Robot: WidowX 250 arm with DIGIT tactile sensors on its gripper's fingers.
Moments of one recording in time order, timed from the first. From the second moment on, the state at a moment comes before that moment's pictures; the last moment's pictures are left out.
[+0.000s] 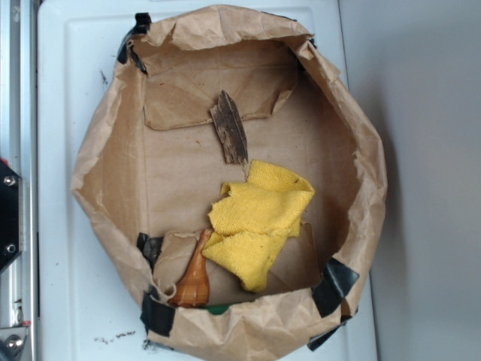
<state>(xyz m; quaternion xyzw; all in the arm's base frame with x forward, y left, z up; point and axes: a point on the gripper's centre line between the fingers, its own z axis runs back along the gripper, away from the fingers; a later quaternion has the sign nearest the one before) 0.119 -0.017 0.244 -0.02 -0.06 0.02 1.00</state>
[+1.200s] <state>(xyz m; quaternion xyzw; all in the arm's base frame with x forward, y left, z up) 0.260 0.009 0.170 -0.01 -0.02 0.23 0.97</state>
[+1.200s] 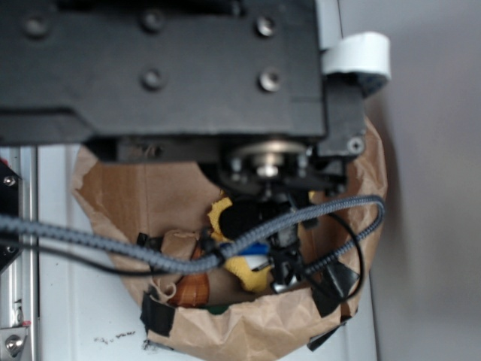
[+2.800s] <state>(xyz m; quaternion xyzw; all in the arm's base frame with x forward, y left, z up) 0.294 0.056 0.050 -0.05 -0.06 0.44 0.89</state>
